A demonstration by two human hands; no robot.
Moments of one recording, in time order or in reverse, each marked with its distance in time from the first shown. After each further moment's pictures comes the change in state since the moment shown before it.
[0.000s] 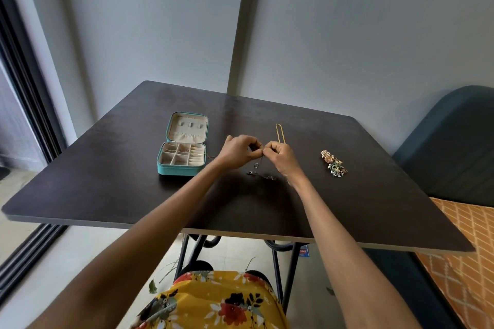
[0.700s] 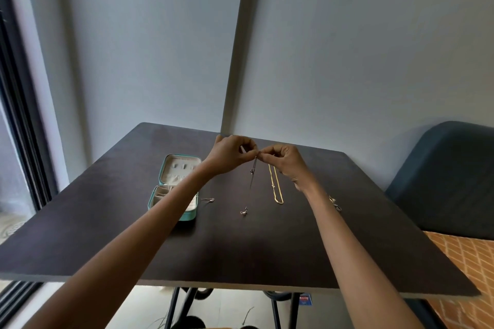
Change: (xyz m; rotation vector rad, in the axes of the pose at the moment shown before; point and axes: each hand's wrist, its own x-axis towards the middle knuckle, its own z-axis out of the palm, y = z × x) left_hand 0.031 0.035 -0.076 0.037 0.127 0.181; right_hand 0.017 -0.077 -0.054 0.147 -0.026 -0.189
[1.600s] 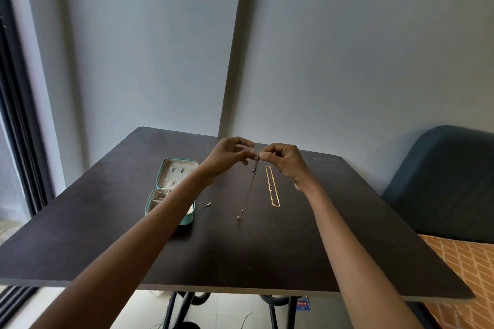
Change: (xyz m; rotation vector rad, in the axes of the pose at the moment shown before) left_hand -0.005 0.003 -0.001 -0.699 -0.070 -0.123; right_hand 0.009 0.006 -0.010 -0.022 -0.006 -0.062
